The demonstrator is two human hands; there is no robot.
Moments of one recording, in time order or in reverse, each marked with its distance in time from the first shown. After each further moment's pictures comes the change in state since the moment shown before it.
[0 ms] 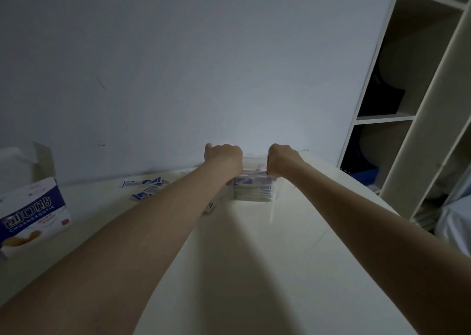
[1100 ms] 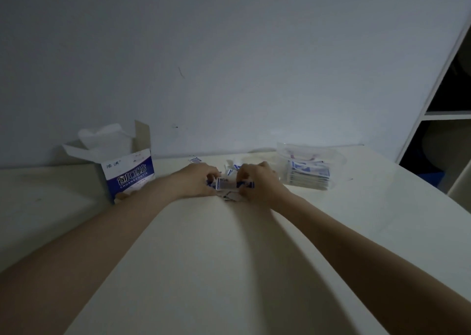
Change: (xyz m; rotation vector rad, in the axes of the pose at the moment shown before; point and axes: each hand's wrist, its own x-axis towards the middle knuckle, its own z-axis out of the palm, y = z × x) left_hand -0.110 -0.162 0.049 -0.401 -0.118 0.052; right_hand -0.061 -0.102 0.089 0.228 -0.036 -0.526
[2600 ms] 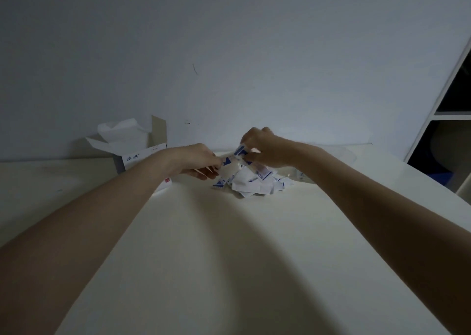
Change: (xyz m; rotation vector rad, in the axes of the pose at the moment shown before) left_hand -0.006 -0.005 -0.039 -0.593 -0.092 -0.277; right_hand 0.019 -0.044 -0.063 -0.240 -0.185 -0.169
